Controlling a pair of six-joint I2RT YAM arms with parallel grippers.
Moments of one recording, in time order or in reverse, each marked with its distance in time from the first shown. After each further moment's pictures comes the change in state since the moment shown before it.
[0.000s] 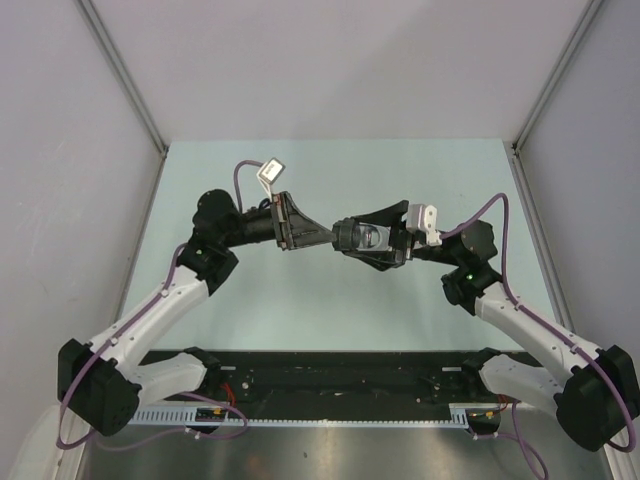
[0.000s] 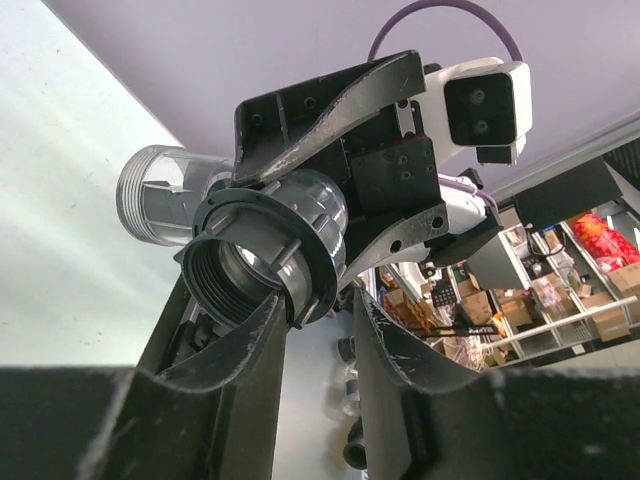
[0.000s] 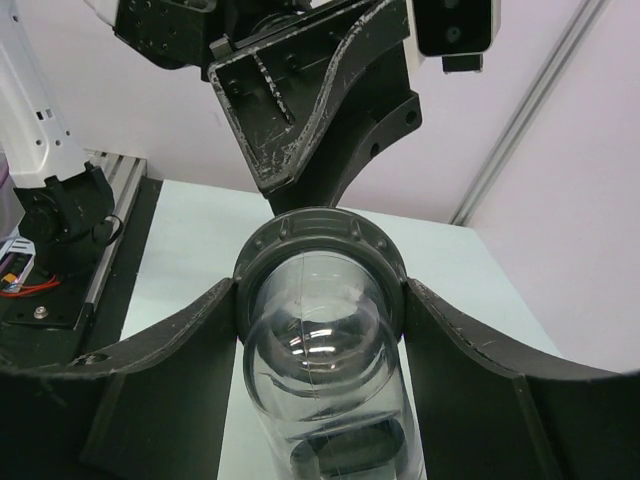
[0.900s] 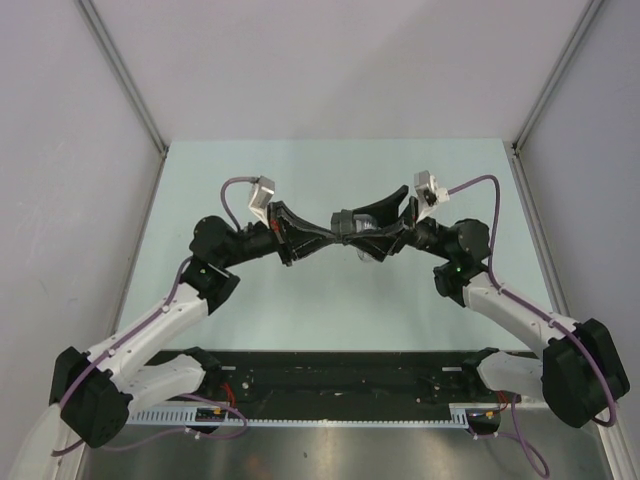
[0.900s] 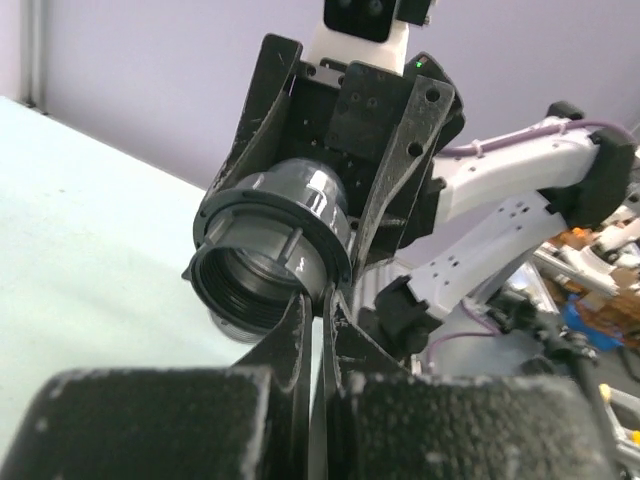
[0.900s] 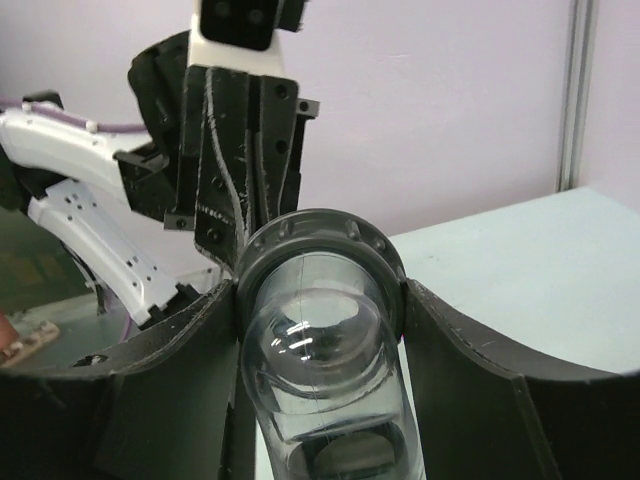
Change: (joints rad) left arm -0.062 -0.083 -0.167 0.255 -0.142 0.396; right arm -0.020 0.129 -0.022 0.313 0.087 0.588
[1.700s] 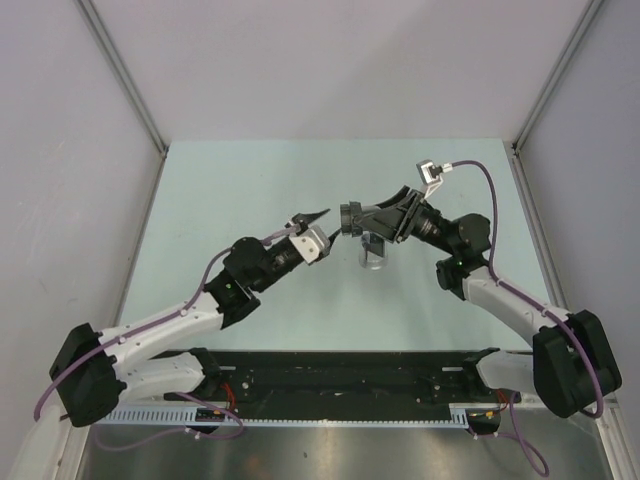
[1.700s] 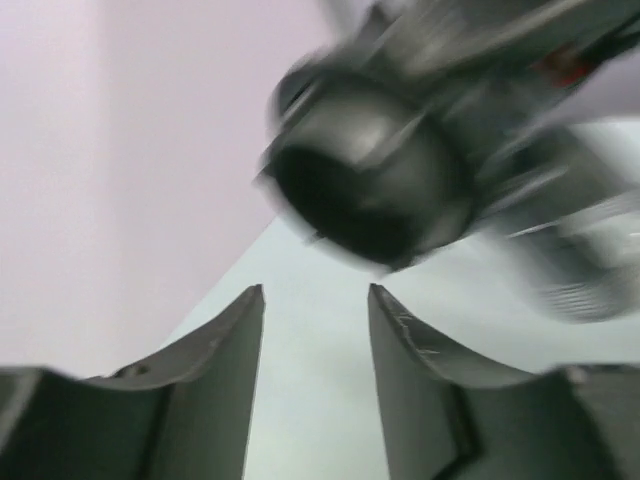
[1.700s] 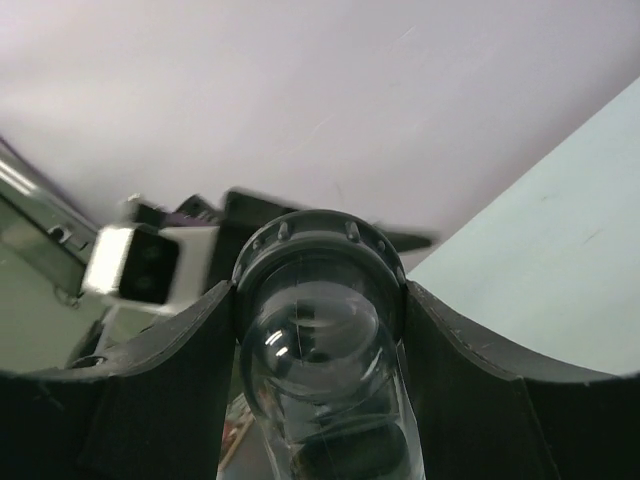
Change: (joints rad) left arm -0.283 0.040 -0.071 0.034 -0.583 1.046; right arm -0.087 0.068 0.000 0.005 0.074 0.596
